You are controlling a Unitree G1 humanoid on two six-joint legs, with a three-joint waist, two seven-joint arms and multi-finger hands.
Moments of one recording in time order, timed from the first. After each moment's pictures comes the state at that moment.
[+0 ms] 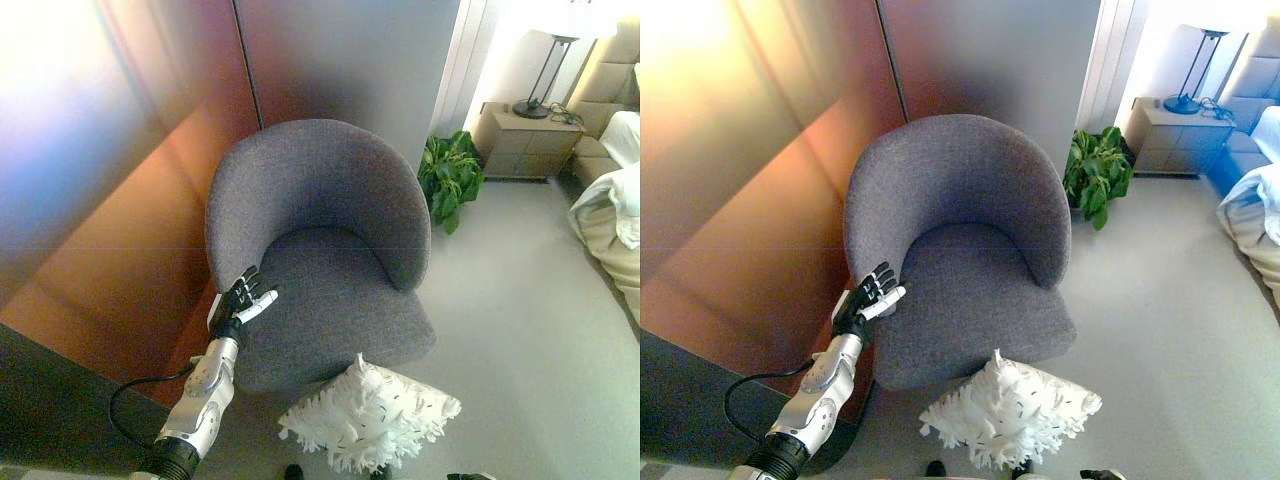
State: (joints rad) left arm -0.09 0.35 -0.26 0.37 -0.59 -0.16 0.17; right arm 0.03 -0.32 0.26 1.22 0.08 0.08 0.01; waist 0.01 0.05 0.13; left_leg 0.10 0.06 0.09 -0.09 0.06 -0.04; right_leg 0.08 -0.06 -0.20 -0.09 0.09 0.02
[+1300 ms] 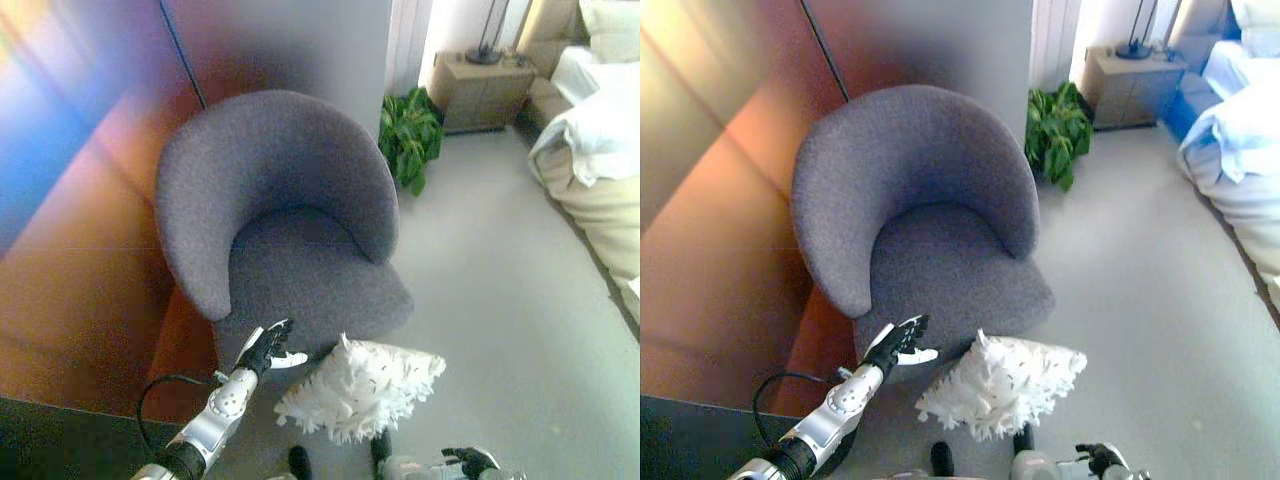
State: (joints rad) left arm -0.23 0.38 -0.57 0.68 -0.21 -0.11 0.12; right arm -0.09 -0.35 0.33 1.22 0.02 0.06 0.01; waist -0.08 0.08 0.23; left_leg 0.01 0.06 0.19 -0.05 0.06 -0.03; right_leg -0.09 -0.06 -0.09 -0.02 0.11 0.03
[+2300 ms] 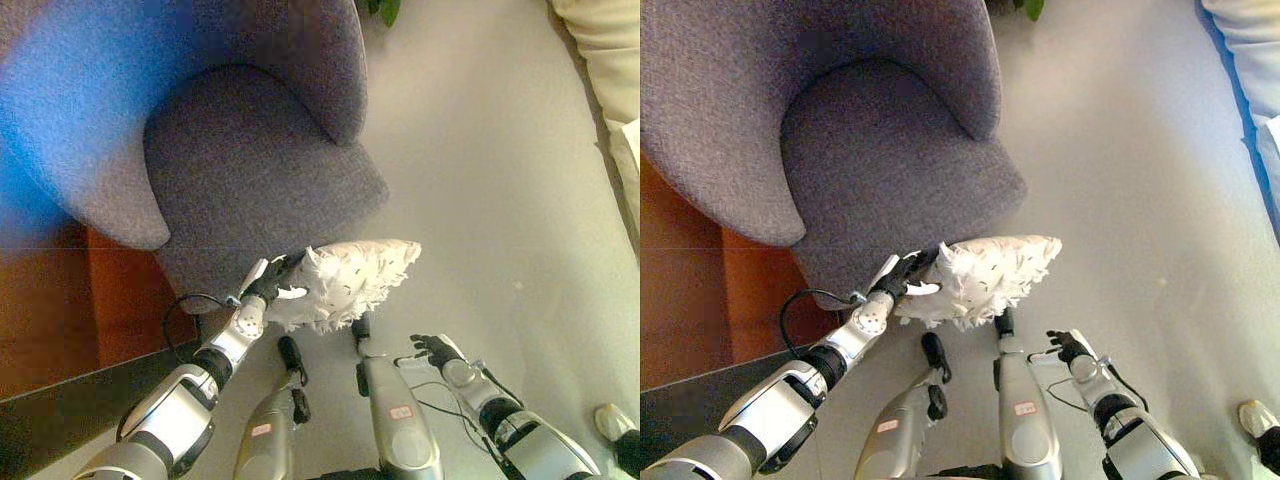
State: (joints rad) left arm -0.67 0.30 -0.63 1.03 -0.16 -0.10 0.24; right arm -0.43 -0.35 0.51 1.13 0.12 0.08 -0.09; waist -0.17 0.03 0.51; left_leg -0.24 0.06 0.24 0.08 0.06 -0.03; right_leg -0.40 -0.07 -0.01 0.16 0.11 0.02
